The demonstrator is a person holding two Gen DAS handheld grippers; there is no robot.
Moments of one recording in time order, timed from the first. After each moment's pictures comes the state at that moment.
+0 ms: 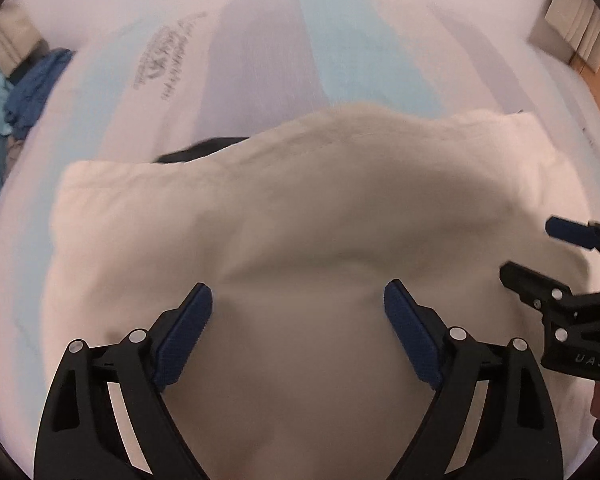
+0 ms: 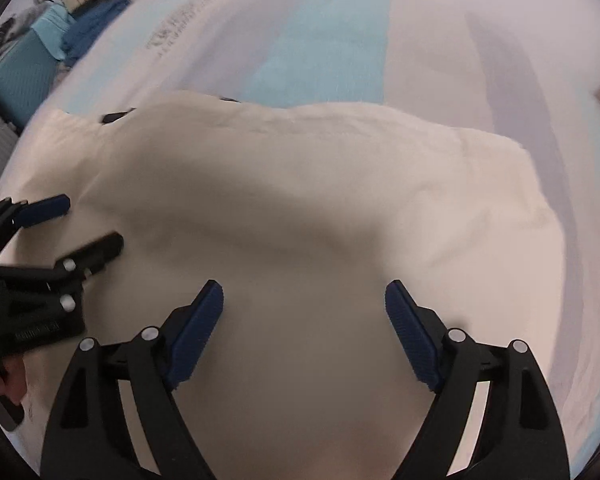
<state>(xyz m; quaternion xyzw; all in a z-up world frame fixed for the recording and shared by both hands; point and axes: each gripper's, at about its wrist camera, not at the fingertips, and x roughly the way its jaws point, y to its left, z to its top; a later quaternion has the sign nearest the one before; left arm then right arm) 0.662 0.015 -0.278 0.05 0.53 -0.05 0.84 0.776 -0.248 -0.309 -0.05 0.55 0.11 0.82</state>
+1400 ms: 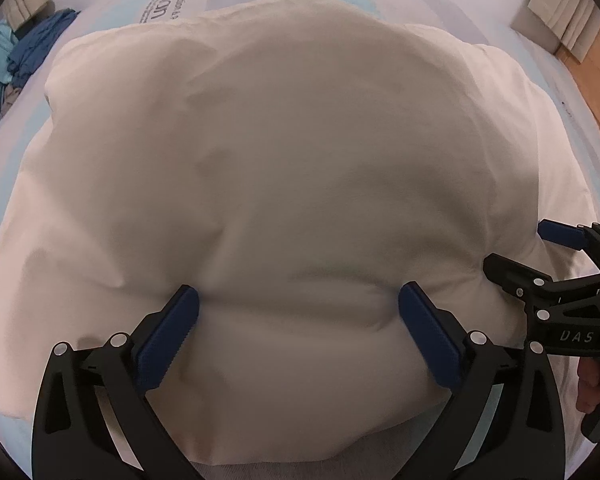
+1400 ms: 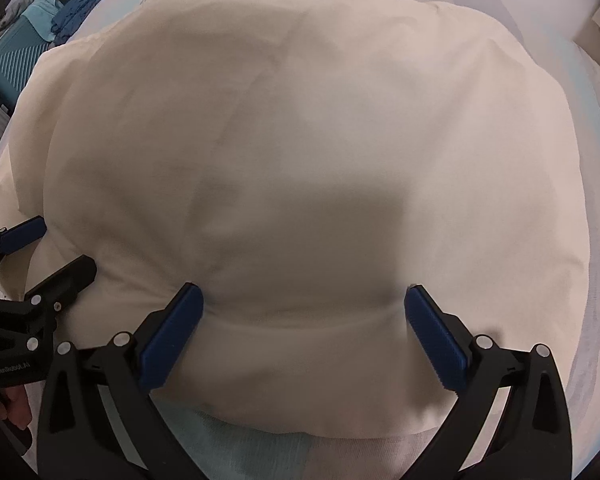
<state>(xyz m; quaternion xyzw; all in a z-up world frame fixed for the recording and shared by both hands) 0.578 0.014 -0.332 0.02 0.56 -0.07 0.83 0.718 -0.240 -0.365 -0.04 0.59 0.08 0.80</state>
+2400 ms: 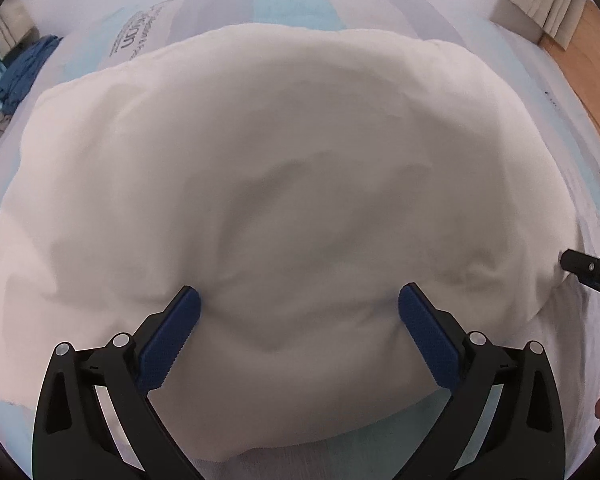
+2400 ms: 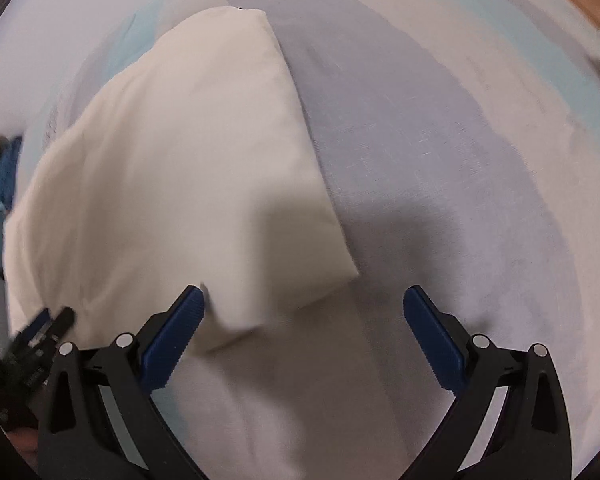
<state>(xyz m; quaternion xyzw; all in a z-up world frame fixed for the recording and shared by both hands) 0.565 -0.044 -0.319 0.04 0.54 -0.09 0.84 0.659 -0.406 -0.345 0.20 0.58 -0.06 0.79</state>
